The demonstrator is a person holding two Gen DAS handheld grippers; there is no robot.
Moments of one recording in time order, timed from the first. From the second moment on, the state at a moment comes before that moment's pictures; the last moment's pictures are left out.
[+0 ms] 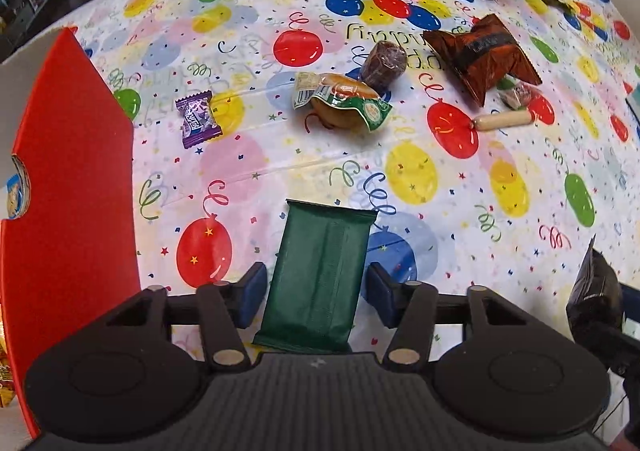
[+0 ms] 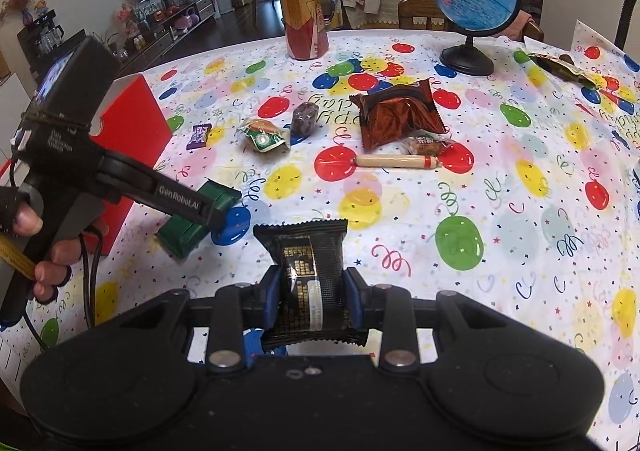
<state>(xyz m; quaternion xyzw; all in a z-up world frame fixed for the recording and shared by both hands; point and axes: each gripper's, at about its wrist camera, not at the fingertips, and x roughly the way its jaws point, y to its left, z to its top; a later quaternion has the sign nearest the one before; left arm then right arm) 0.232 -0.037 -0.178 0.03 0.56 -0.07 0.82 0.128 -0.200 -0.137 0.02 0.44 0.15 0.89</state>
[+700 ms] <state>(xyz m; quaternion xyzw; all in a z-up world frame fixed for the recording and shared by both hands) 0.188 -0.008 -0.113 -0.02 0.52 -0.07 0.85 0.111 -0.185 -0.101 0.04 0.41 0.14 0.90</state>
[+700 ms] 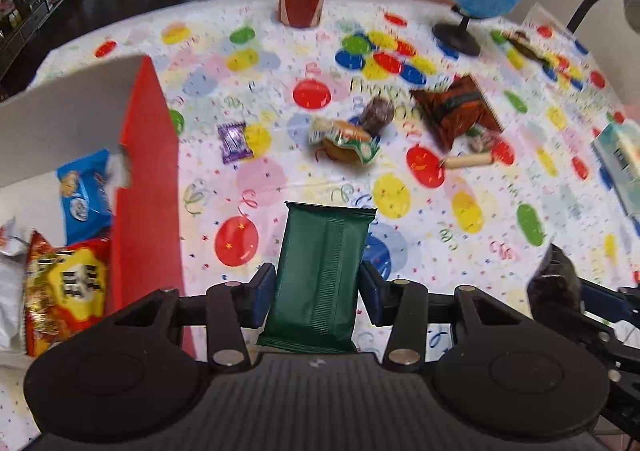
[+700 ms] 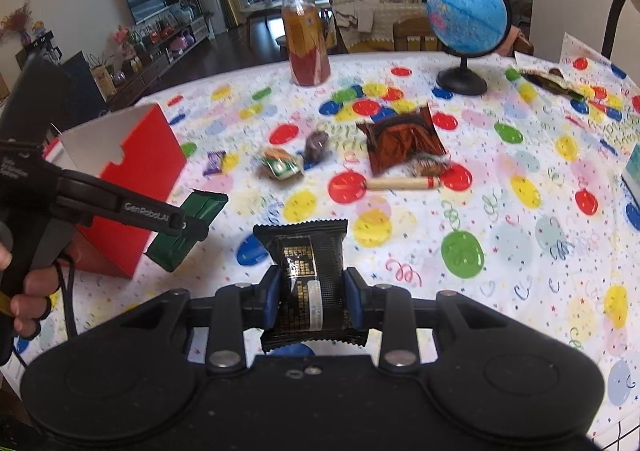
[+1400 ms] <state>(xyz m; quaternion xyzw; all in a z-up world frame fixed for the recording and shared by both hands) 0.136 0.098 -0.025 -0.07 0.43 -0.02 0.90 0.124 -0.072 -0.026 0.00 0.34 0.24 0.91</state>
